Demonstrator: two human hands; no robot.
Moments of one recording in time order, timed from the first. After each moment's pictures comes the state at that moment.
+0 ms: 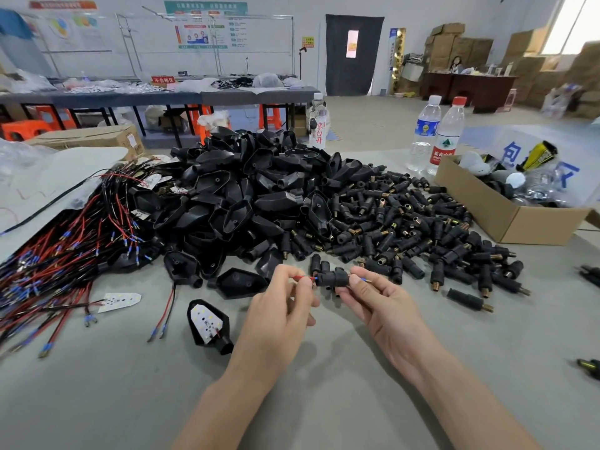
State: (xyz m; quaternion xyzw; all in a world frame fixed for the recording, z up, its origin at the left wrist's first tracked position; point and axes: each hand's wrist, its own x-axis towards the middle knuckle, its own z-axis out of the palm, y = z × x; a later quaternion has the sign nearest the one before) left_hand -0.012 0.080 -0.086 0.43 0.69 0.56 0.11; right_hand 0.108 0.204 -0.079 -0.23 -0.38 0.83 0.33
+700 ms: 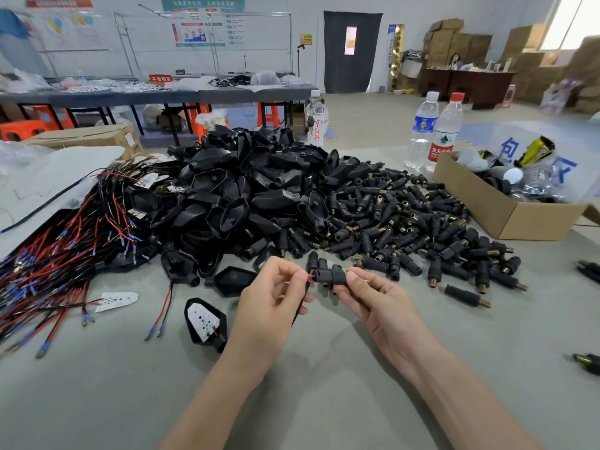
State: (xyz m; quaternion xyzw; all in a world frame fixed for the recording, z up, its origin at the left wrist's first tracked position) left_hand -0.011 0.079 -0.073 0.40 0.63 0.64 0.17; right_hand 0.109 0.204 -0.083 -0.23 -0.37 0.84 0.33
